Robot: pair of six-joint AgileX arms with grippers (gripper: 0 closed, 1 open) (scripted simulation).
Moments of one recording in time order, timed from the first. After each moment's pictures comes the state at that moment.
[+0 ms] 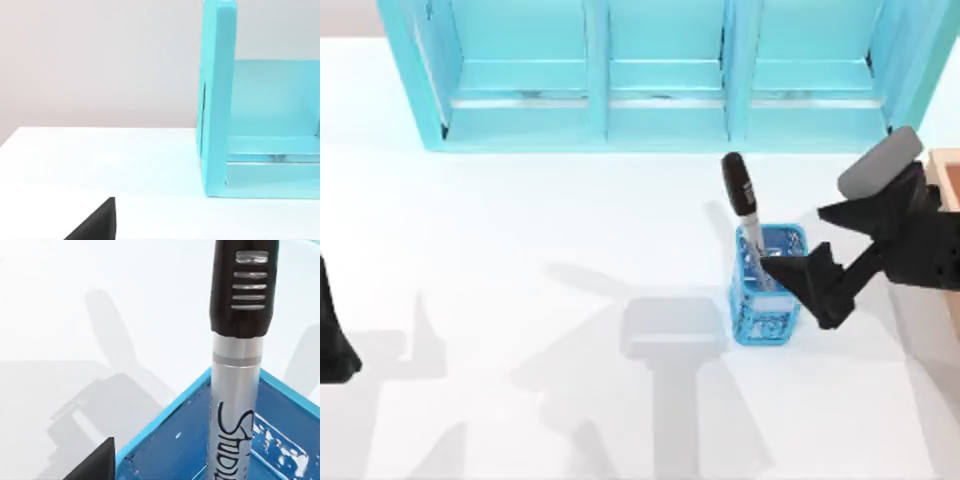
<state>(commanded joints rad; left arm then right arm) 0.00 0.00 0.00 0.00 0.00 0.00 0.30 1.48 0.63 0.19 -0.52 -0.14</state>
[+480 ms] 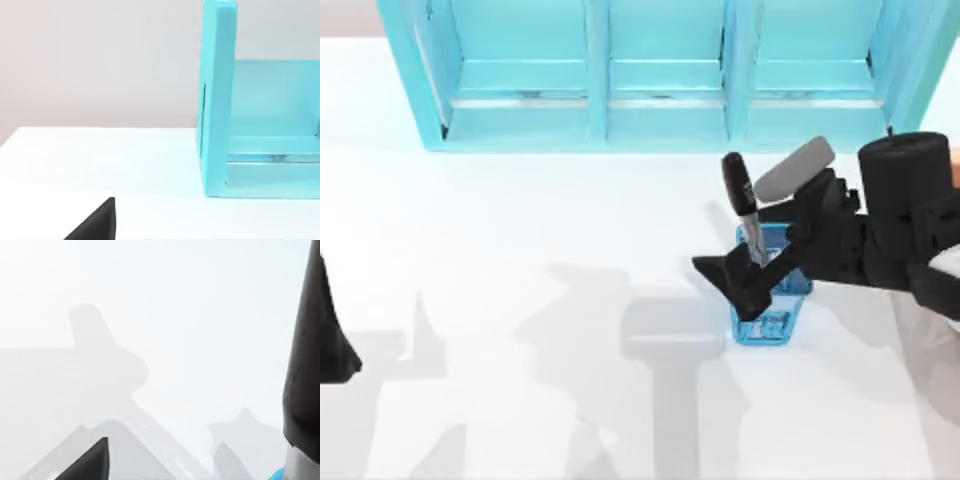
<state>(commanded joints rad) 0.00 0.00 0.00 0.00 0.00 0.00 0.43 1.80 0.73 0.44 -0.42 -0.06</state>
